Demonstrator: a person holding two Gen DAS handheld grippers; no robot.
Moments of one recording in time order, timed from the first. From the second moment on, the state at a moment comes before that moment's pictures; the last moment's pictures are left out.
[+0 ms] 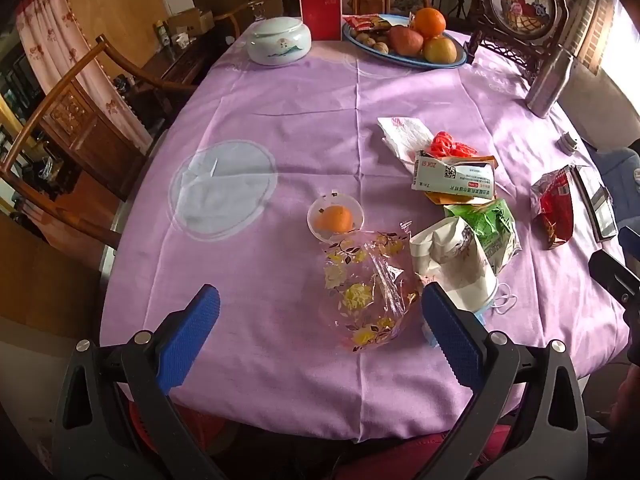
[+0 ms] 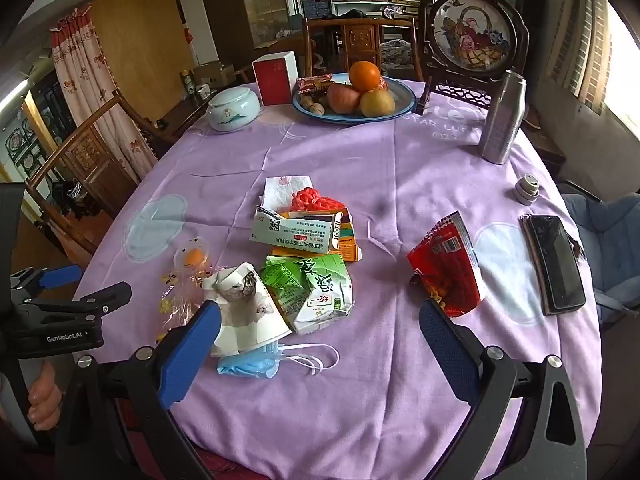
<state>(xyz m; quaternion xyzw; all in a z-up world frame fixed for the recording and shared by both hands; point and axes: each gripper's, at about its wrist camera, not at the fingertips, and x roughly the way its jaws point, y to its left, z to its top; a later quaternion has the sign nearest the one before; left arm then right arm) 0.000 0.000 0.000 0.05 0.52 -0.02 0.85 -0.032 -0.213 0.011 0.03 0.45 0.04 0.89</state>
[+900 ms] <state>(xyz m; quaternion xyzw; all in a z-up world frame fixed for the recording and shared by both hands) 0.010 0.016 -0.012 0.05 0.55 0.01 0.83 -0.001 -0.197 -0.014 0.02 0.48 0.08 0.87</state>
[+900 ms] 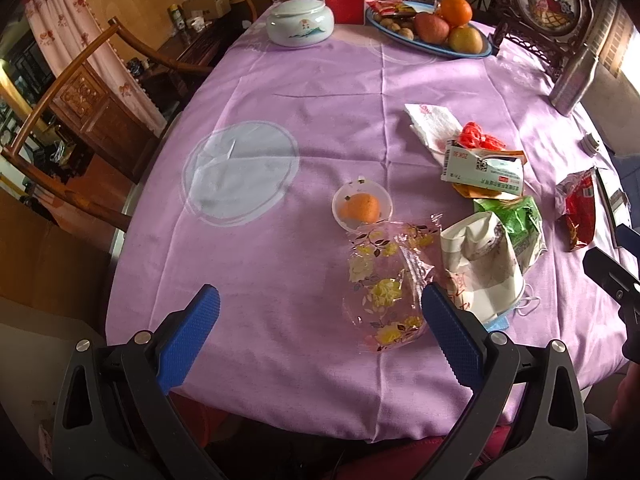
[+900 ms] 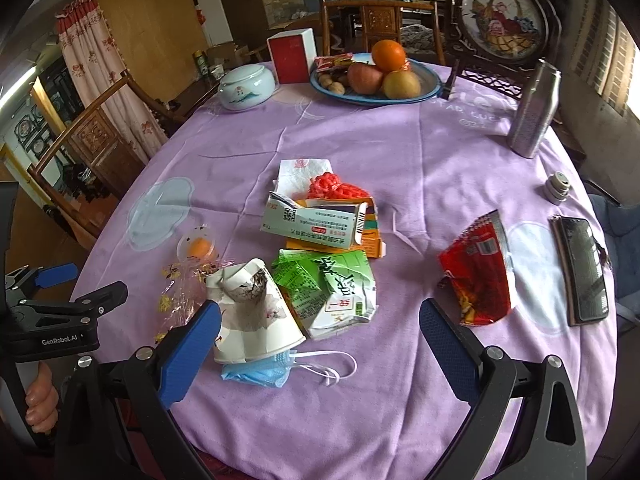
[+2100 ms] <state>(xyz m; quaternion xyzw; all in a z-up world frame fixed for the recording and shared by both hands) 0.015 0.031 -0.026 0.02 0.57 -0.03 0.82 -0.027 -0.204 -0.011 0.04 0.49 0.03 0.87</state>
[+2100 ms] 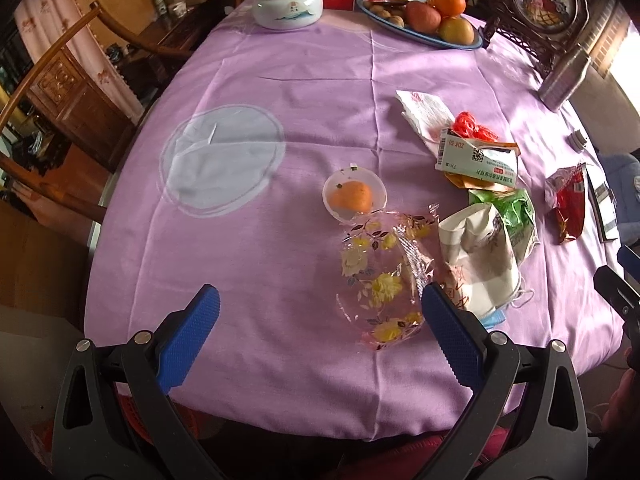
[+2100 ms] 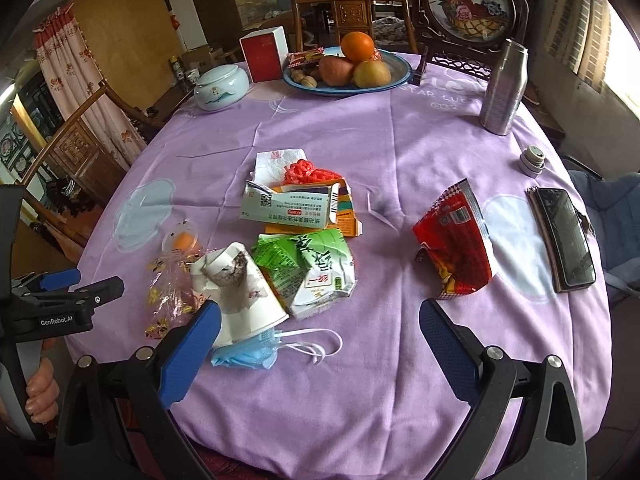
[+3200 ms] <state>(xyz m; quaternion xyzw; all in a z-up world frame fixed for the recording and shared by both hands) -0.006 0.114 -0.023 0.01 0.56 -0.01 0.83 -0.021 -0.132 -0.051 -0.01 0.52 0.06 0.85</state>
